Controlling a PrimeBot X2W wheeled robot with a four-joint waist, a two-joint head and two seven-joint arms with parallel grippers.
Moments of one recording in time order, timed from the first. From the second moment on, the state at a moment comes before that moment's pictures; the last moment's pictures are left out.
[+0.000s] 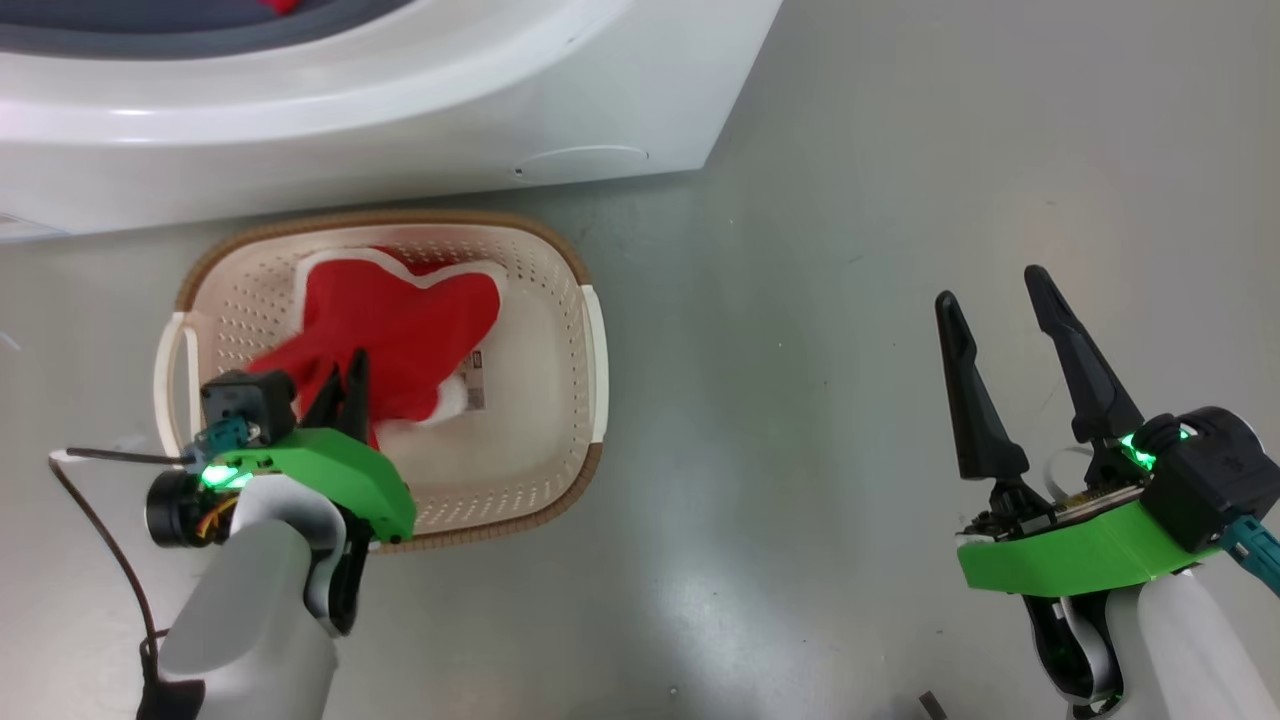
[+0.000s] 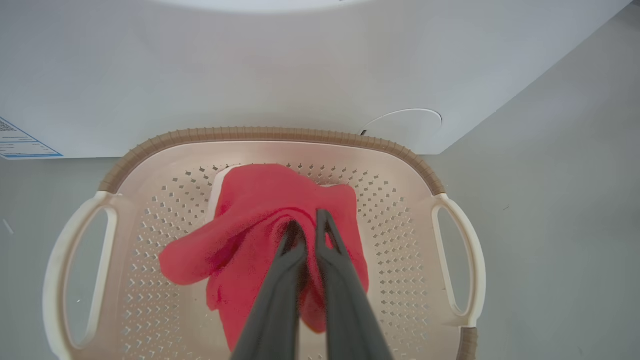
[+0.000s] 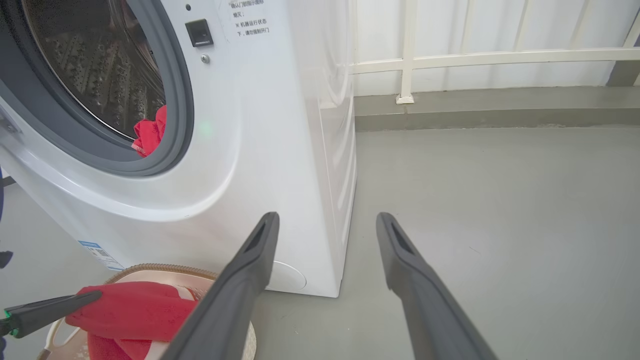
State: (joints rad) left arm -0.71 0.10 -0.24 0.96 -0.43 -0.03 -0.24; right arm -0.19 -0.05 0.05 -0.01 0.25 0.12 -0.26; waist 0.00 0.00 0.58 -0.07
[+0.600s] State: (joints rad) left arm -0.81 0.08 -0.19 1.14 -0.44 -0.07 -0.25; right arm -0.22 -0.05 0.07 0.00 0.26 0.12 -0.26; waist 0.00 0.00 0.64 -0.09
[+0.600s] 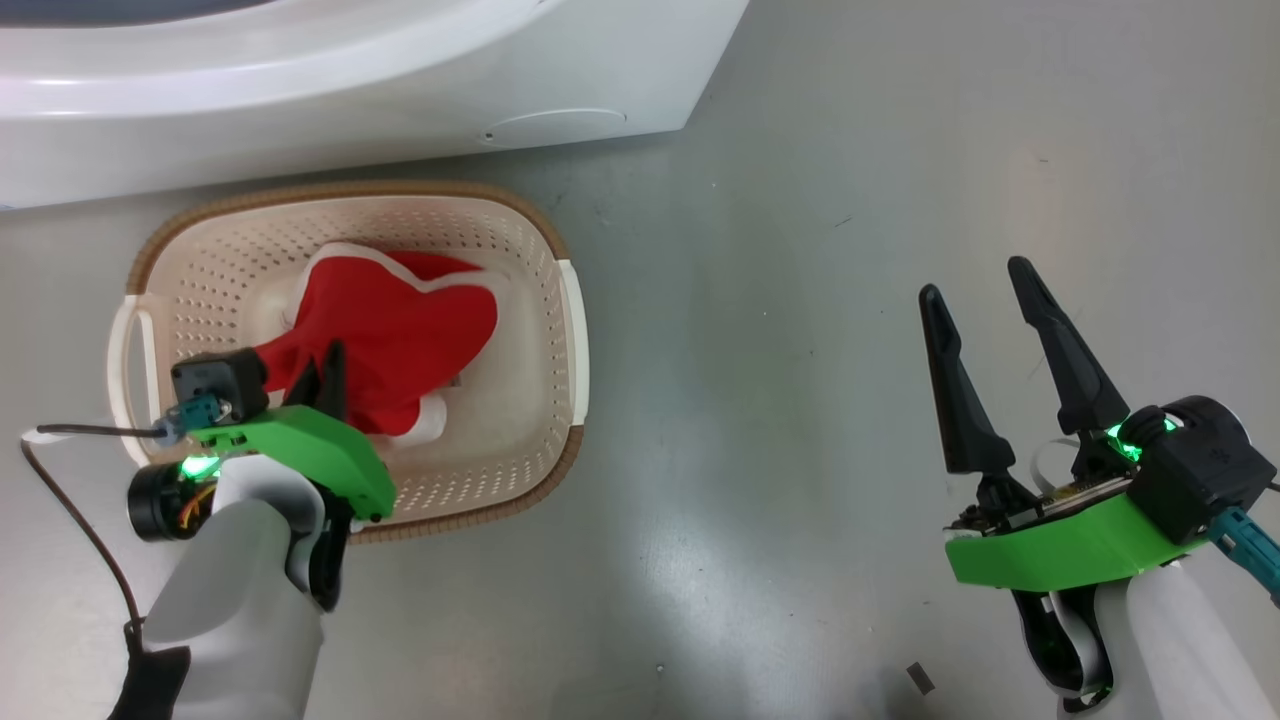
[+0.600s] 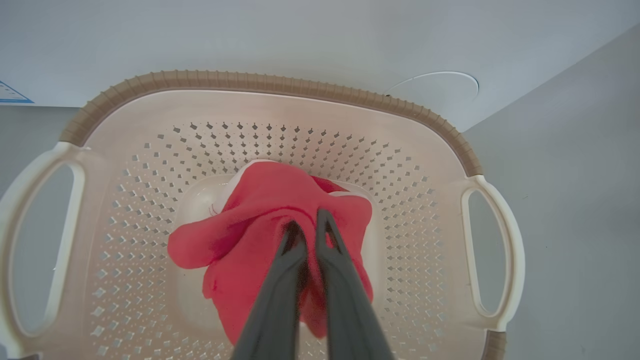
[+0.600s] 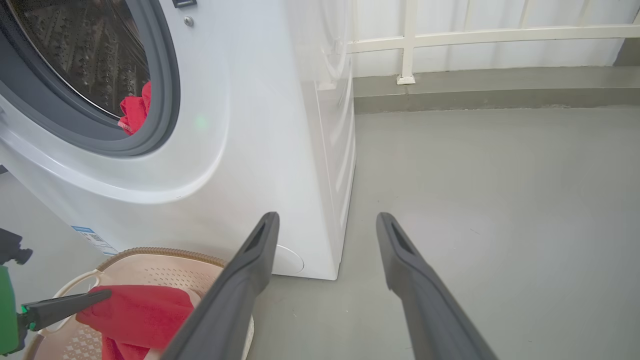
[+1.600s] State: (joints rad) left arm -0.67 0.05 -0.12 0.80 -0.38 -0.11 -0.25; right arm -0.21 -0.05 0.07 0.04 0.25 0.12 -0.26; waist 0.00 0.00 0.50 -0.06
